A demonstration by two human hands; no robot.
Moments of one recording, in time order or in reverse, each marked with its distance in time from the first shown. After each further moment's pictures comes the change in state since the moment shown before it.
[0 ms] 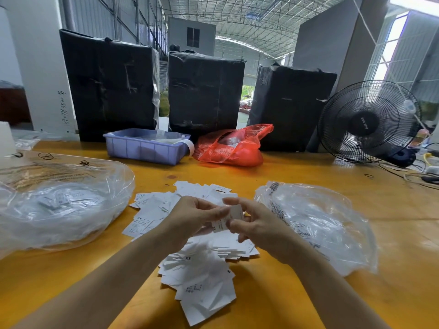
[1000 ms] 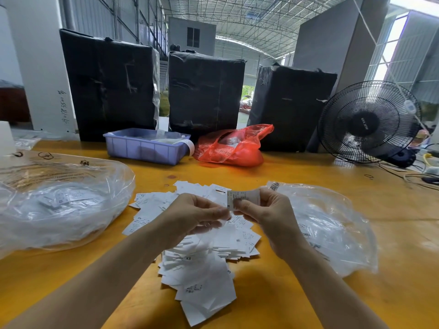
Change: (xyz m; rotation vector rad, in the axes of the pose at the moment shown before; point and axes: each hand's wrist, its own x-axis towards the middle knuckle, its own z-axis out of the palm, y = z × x) left_hand -0.006 0.010 -0.008 0.080 -0.086 -0.044; right_hand 0.004 0.002 -0.002 0.310 0.380 -0.135
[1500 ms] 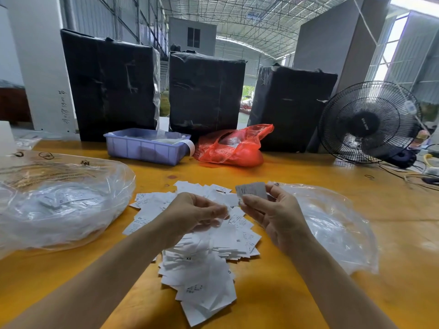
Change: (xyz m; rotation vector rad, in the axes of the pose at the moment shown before) left_hand 0.001 -0.001 -0.001 -0.015 0.033 0.020; right_hand 0.006 -0.005 -0.008 0.463 0.068 0.228
